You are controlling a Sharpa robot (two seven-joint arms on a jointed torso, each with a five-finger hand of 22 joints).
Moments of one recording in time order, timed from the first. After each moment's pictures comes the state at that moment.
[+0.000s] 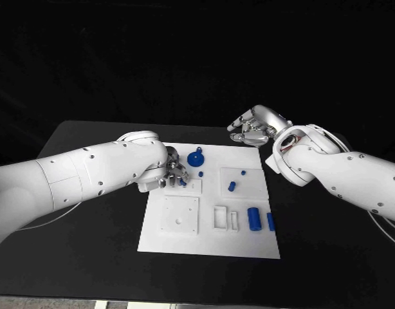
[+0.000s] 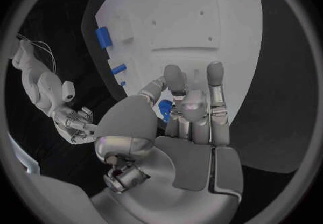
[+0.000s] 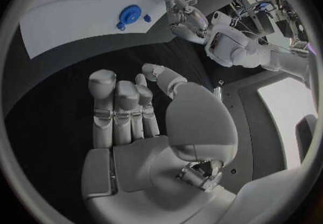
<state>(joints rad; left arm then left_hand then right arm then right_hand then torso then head) 1.39 -0.39 -0.24 1.13 -0.95 0.11 -0.59 0.99 0.11 0.37 -0.12 0.34 1.17 0.06 0.07 0.67 1.47 -0.09 0.80 0.27 1.41 -0.14 1.31 0.68 0.01 1.26 -0.12 0.38 1.31 1.08 -0.79 0.23 1.45 -1.33 -0.42 -0.15 1.19 -0.17 0.51 -0.16 0.51 1.17 0.07 0.06 0.06 1.26 -0.03 1.06 1.10 1.45 -0.09 0.98 1.07 0.07 1.47 -0.11 0.69 1.31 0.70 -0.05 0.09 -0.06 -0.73</state>
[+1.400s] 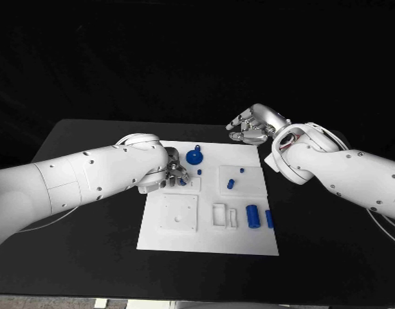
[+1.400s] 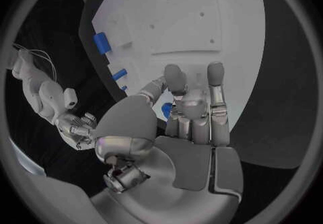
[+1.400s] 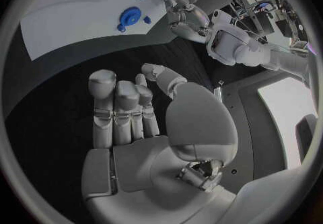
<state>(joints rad) 1.37 -0.40 -0.23 1.16 -1.02 0.09 -0.58 1.00 0.10 0.38 -0.12 0.34 1.17 0.06 0.07 0.80 1.47 -0.09 0.79 0.26 1.41 -0.14 1.29 0.64 0.01 1.26 -0.12 0.38 1.31 1.08 -0.79 0.23 1.45 -1.33 -0.42 -0.15 1.19 -0.17 0.51 -0.17 0.52 1.17 0.07 0.06 0.06 1.26 -0.03 1.06 1.10 1.45 -0.09 0.98 1.07 0.07 1.47 -0.11 0.69 1.31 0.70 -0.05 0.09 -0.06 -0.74</state>
